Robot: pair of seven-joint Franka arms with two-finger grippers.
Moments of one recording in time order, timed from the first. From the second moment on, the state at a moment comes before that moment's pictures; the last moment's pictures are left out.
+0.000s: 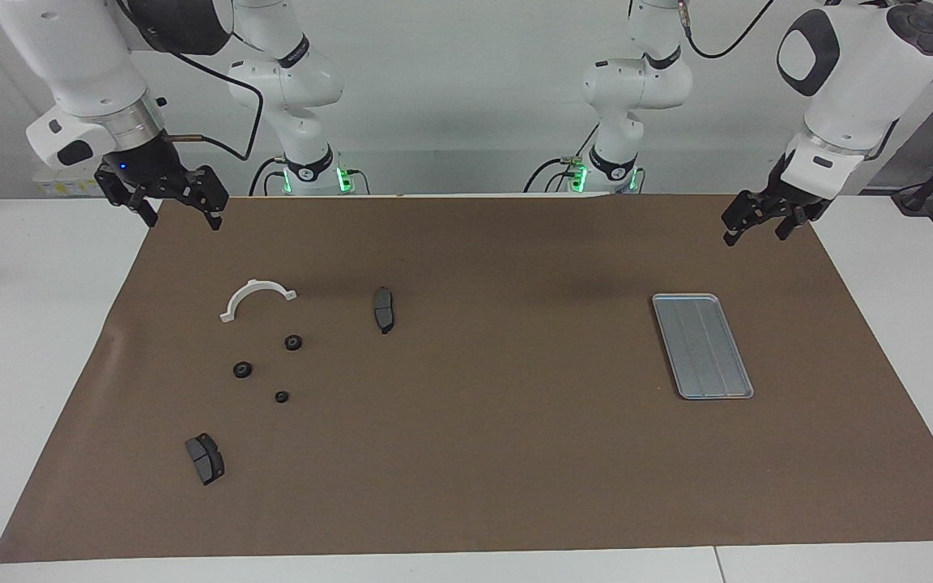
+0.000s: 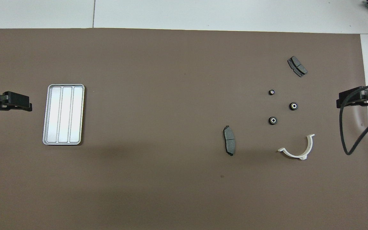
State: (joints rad) left arm -0.11 -0.06 0.12 -1.76 -0.02 1.71 -0.06; right arm 0.05 -0.01 -0.08 -1.58 -0.03 1.56 0.05
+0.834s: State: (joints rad) left arm -0.11 -0.06 0.12 -1.76 -0.02 1.71 -0.06; right arm 0.04 -0.04 -0.07 -1.77 -0.03 1.81 0.04
